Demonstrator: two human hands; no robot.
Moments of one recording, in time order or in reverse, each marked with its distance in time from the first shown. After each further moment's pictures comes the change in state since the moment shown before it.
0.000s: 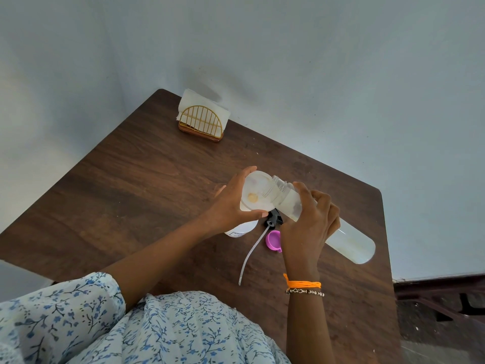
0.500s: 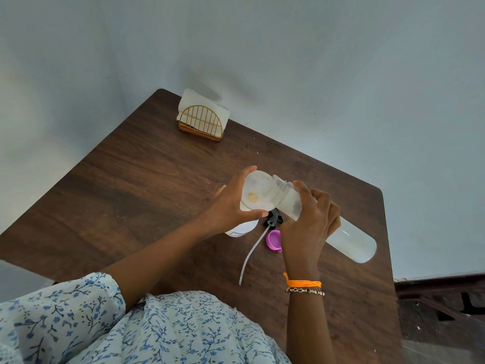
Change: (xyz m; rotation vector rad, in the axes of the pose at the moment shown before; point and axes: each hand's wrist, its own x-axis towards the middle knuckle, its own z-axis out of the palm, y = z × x) left_hand 0.000 0.002 -0.001 0.009 -0.006 0.009; right_hand 0.001 0.001 0.000 0.000 -0.001 0.005
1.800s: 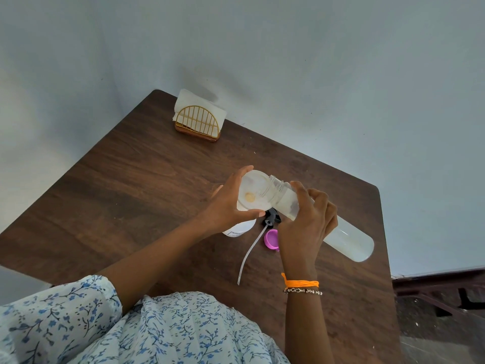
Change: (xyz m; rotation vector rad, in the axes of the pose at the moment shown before) left_hand 0.003 -0.007 0.003 0.004 0.013 0.004; right_hand -0.002 0.002 0.001 -0.003 0.021 -0.007
